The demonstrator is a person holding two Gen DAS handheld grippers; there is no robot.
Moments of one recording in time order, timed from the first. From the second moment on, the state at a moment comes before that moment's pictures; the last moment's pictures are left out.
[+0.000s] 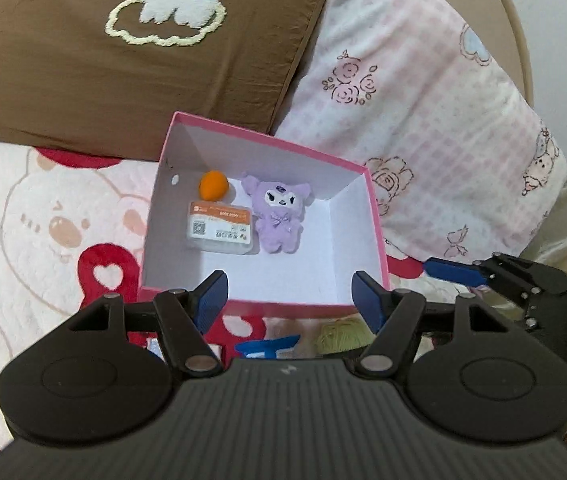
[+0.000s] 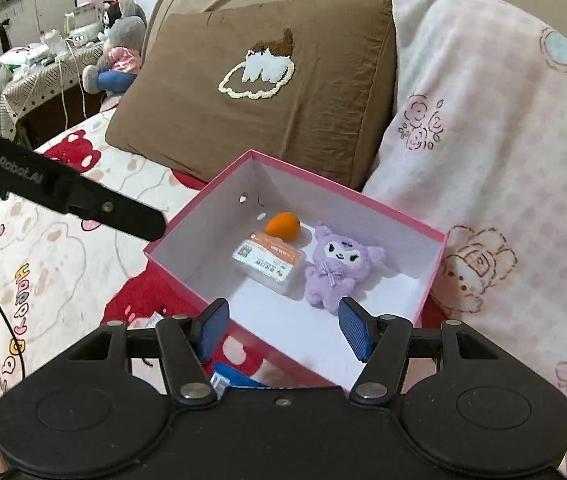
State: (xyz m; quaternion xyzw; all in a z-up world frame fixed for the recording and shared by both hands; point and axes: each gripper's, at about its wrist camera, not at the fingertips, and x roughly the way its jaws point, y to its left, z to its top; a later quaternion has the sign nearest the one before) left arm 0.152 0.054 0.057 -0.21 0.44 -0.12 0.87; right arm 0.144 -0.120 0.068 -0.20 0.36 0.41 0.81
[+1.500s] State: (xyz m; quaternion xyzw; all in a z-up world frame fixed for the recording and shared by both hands) left arm 0.114 0.061 -0.081 -0.10 0.49 -0.10 0.86; right arm 0.026 -0.103 -0.001 -0.23 0.32 0.45 0.80
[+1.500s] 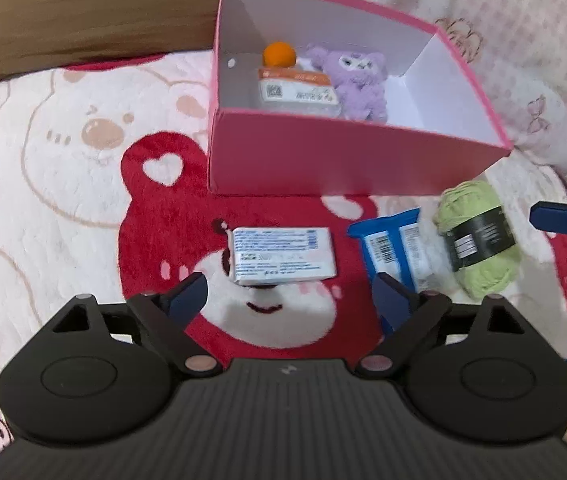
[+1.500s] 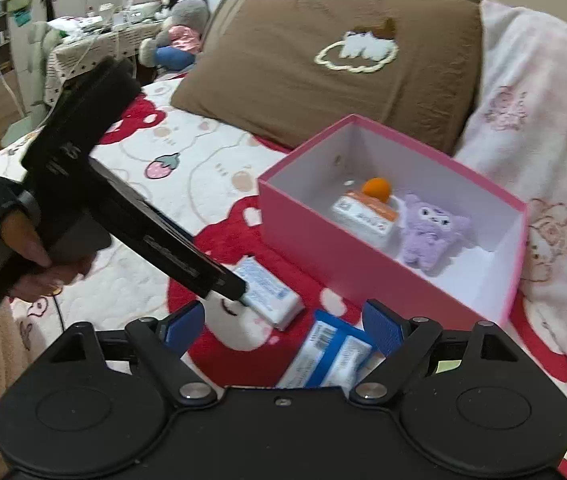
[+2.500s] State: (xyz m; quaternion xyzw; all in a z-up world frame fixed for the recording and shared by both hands) left arm 0.144 0.069 -0.132 -0.13 0.49 -0.10 0.85; right arm 0.063 -0.057 -0.114 -0.17 0.39 0.44 0.79
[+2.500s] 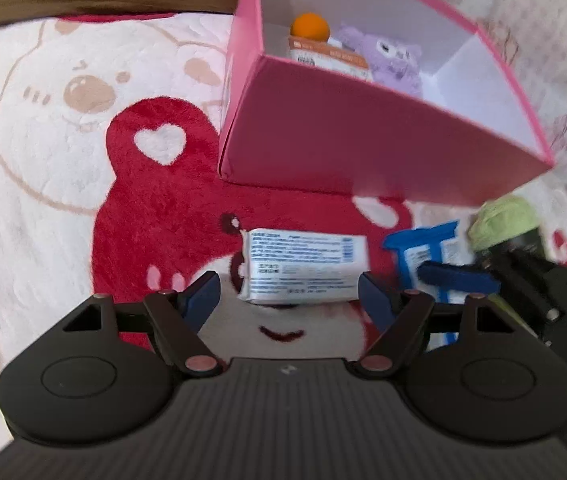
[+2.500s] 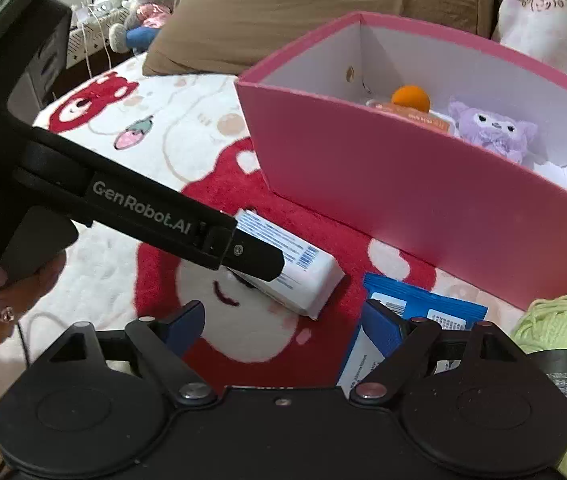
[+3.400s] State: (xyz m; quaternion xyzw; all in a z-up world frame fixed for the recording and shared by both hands) left arm 0.149 0.074 -0.141 -0.17 0.51 -0.10 0.84; right arm 0.058 -0.047 -0.151 -0.16 0.38 0.42 0.81
